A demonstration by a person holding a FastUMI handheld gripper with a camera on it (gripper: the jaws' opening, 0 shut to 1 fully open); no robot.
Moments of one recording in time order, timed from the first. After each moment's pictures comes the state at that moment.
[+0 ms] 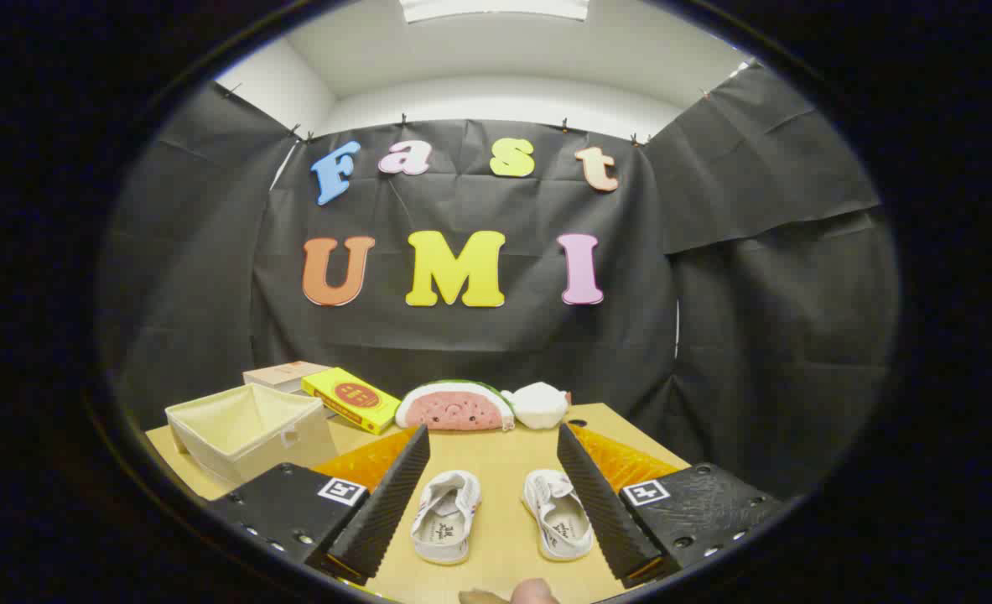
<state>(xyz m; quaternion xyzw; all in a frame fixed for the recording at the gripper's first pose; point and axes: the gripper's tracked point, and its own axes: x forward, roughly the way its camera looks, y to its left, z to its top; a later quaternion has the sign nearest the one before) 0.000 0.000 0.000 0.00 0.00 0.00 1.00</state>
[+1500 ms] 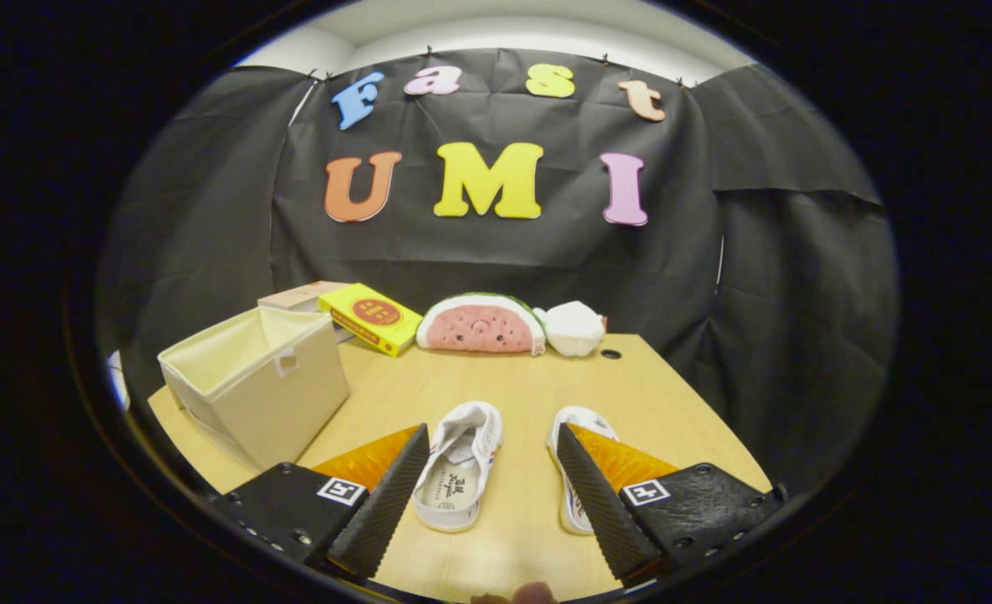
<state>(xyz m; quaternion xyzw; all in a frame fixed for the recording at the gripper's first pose) 0.042 0.030 -0.091 -0.03 0.18 0.07 0.98</state>
